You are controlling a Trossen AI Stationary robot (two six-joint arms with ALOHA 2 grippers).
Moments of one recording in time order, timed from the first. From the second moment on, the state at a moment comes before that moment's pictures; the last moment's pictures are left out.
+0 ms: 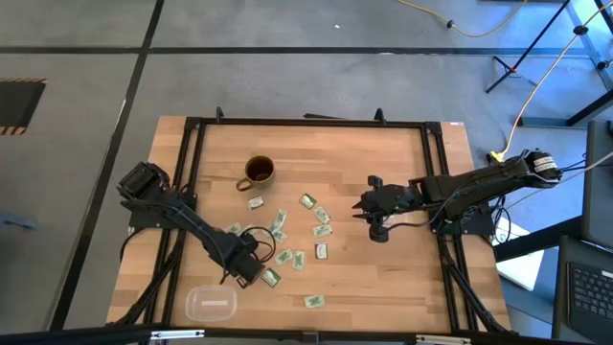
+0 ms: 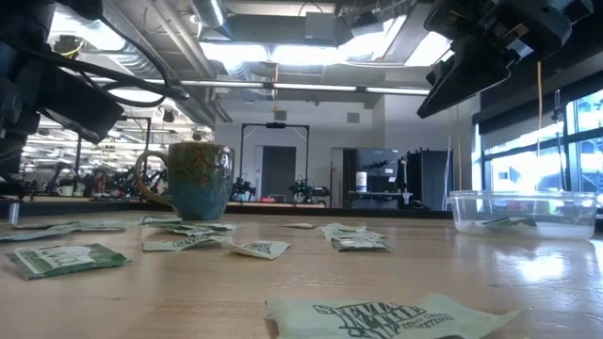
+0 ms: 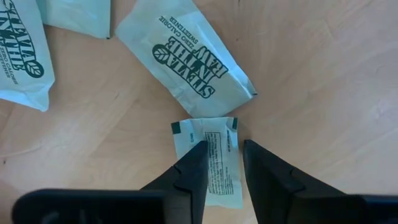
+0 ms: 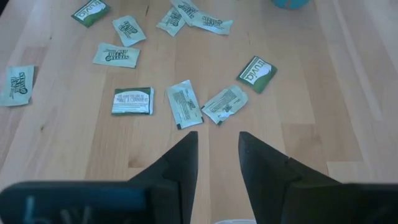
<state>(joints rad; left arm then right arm) -0.60 1.75 0.96 -0.81 0.08 -1.35 0.17 1.15 0.71 -0.31 0.15 0.10</state>
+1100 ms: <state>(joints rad) -0.54 1.73 1.14 -1.04 0.16 -1.14 0.17 1.15 0.71 -0.29 0.15 0.01</state>
